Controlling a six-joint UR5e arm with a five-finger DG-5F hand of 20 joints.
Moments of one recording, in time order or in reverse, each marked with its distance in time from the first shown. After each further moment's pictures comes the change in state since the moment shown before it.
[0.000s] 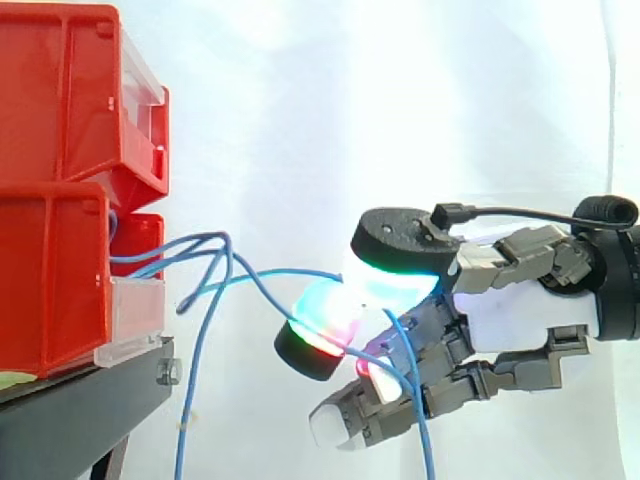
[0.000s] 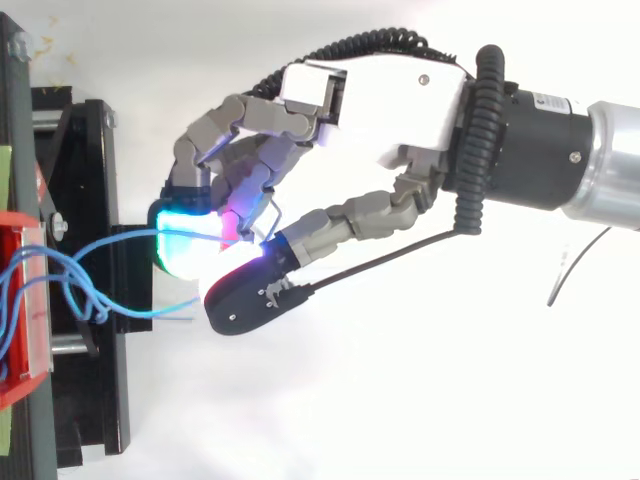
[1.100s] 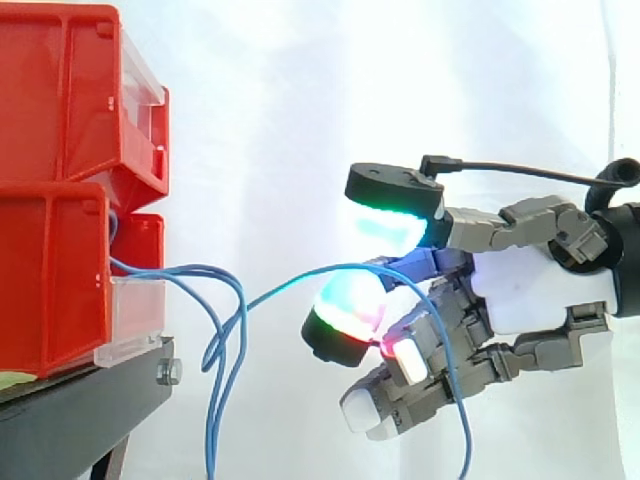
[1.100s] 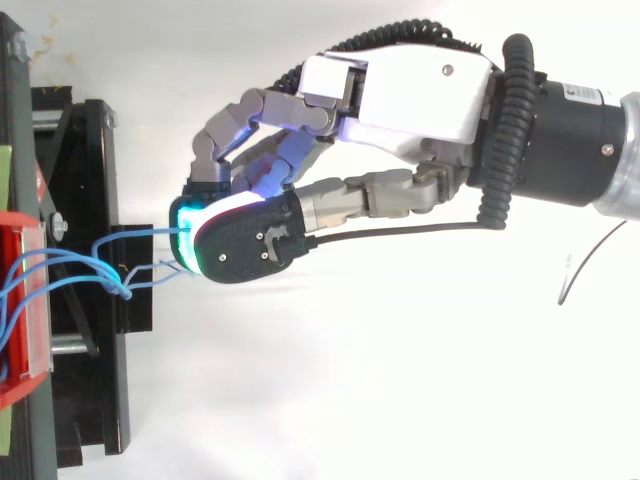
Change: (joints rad) arm 0.000 0.029 0.003 -0.075 0.001 0.010
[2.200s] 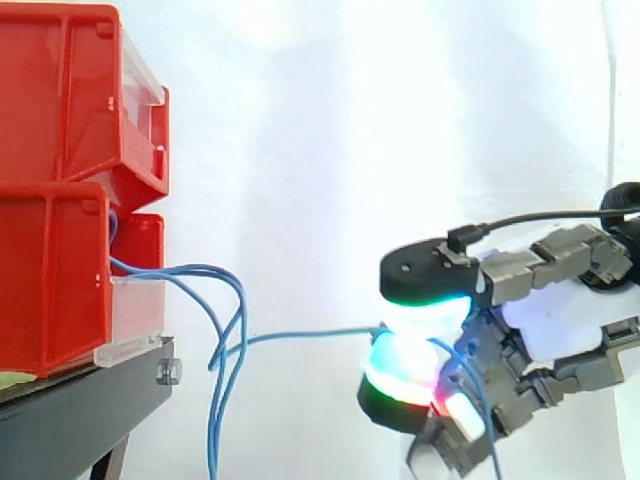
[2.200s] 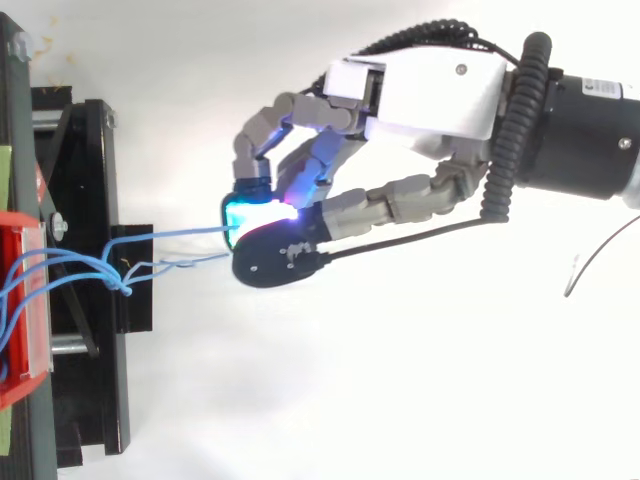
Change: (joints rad) arm -0.004 0.003 0.032 -0.203 0.003 0.017
